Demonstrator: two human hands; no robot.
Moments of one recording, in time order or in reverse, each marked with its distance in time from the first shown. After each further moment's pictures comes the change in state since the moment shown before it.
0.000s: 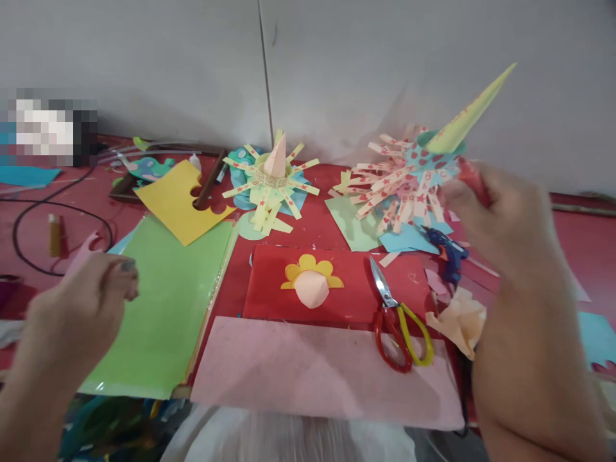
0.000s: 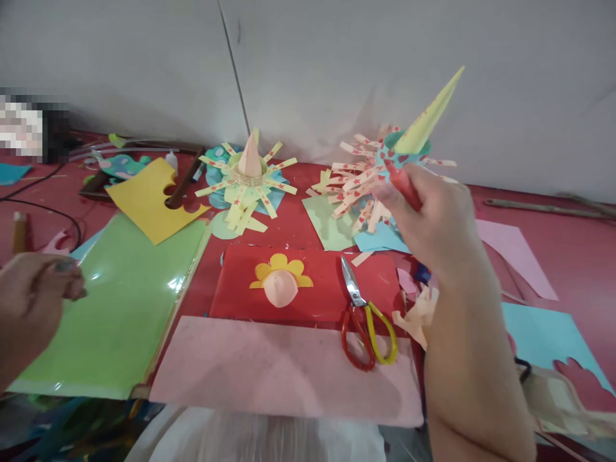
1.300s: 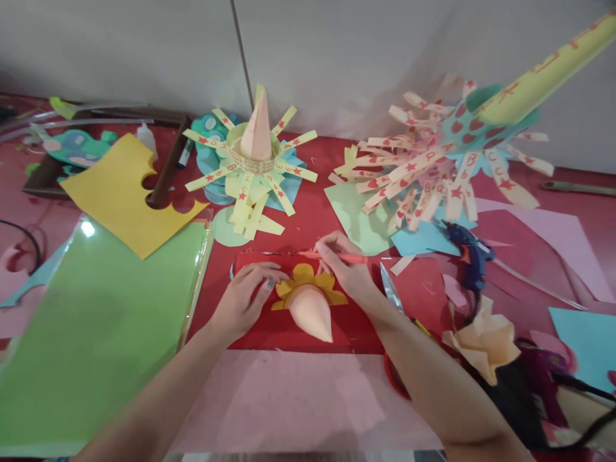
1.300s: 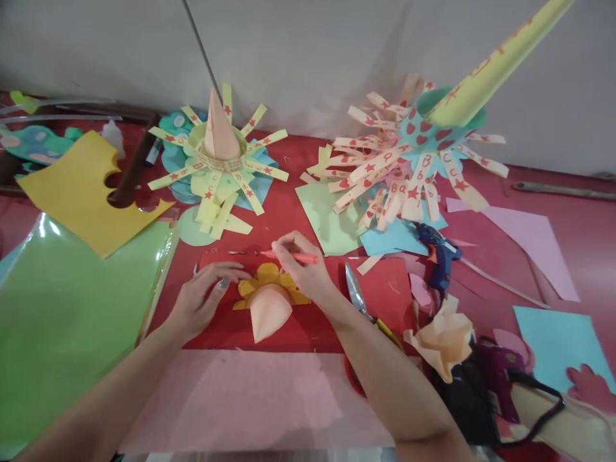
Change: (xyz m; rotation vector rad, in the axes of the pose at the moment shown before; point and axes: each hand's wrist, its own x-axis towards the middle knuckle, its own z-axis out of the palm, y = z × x) left_hand 0.040 0.049 0.152 -0.425 -0.301 0.337; right_hand -0.054 -0.045 0.157 1.213 -0.423 0.524
